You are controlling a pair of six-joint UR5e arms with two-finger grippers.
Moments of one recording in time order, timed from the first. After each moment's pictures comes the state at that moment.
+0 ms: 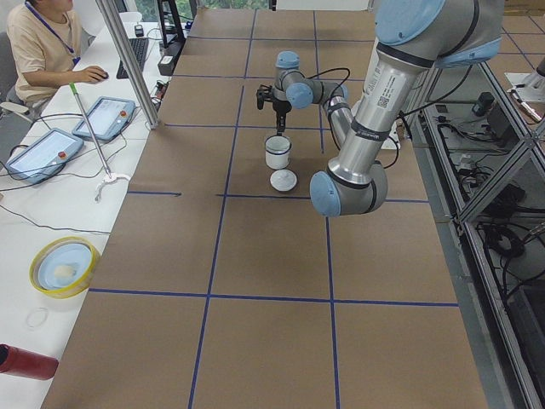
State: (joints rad) left arm -0.52 -2.12 -1.92 -1.47 -1.84 -1.27; right arm 1.56 -1.68 1.56 -1.39 2.29 0.01
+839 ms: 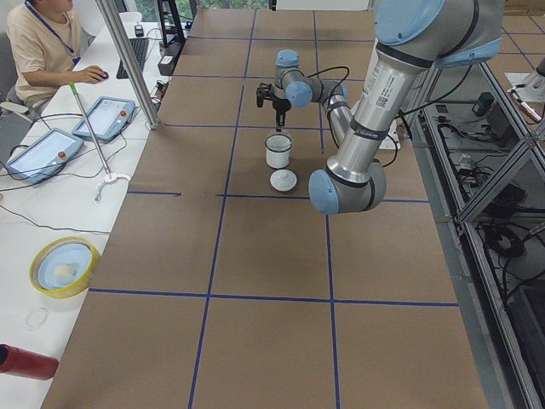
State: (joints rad) left arm -0.52 -2.13 -1.91 -1.47 -1.84 -1.27; right arm 1.56 -1.68 1.56 -1.39 2.29 0.01
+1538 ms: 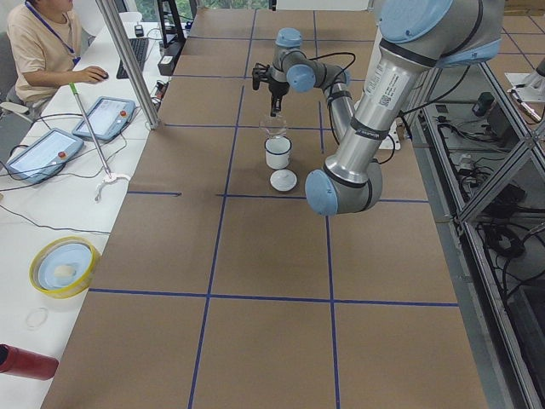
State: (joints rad) left arm -0.61 -2.14 -2.11 -1.36 -1.84 -1.27; right arm 1.56 -1.68 1.56 -1.39 2.29 0.01
